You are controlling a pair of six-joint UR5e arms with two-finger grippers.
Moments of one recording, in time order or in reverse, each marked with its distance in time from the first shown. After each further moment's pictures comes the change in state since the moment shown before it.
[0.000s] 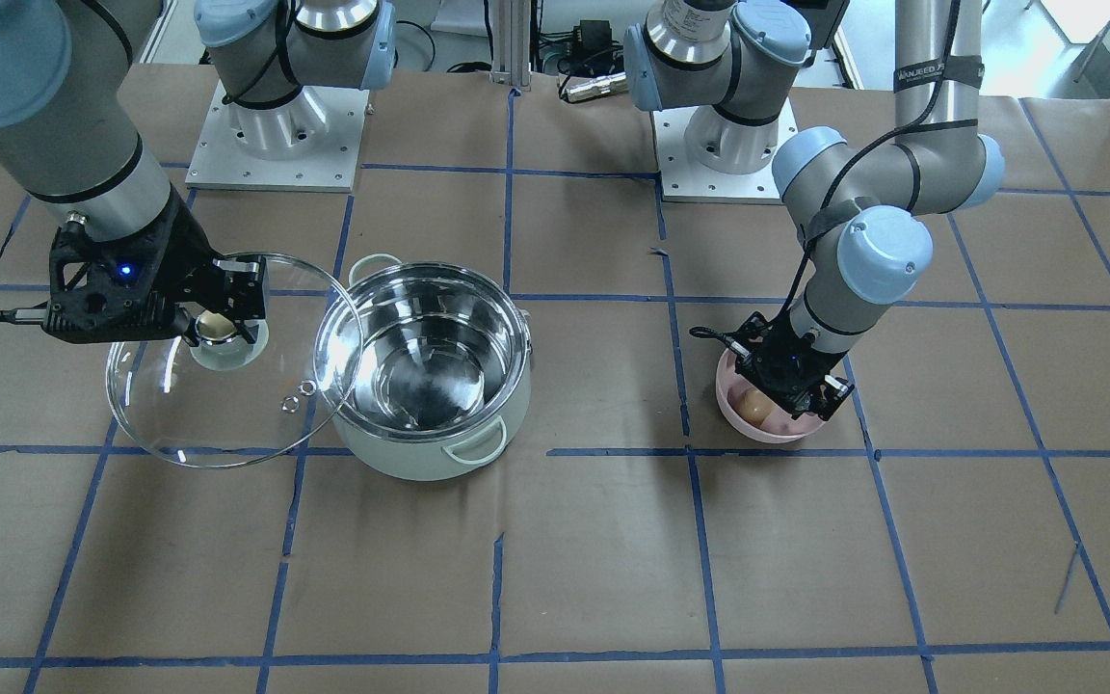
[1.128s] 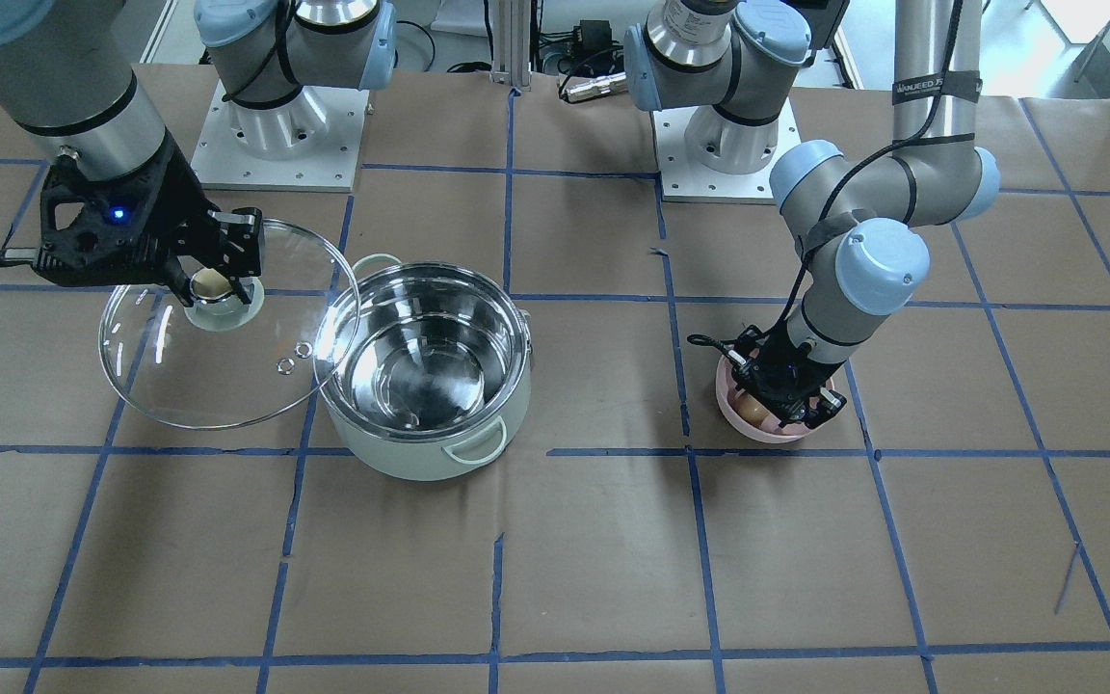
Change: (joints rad) left arm -0.001 -0.011 0.002 0.021 -0.018 0.017; right arm -0.004 -0.032 0.025 0.018 0.003 -0.003
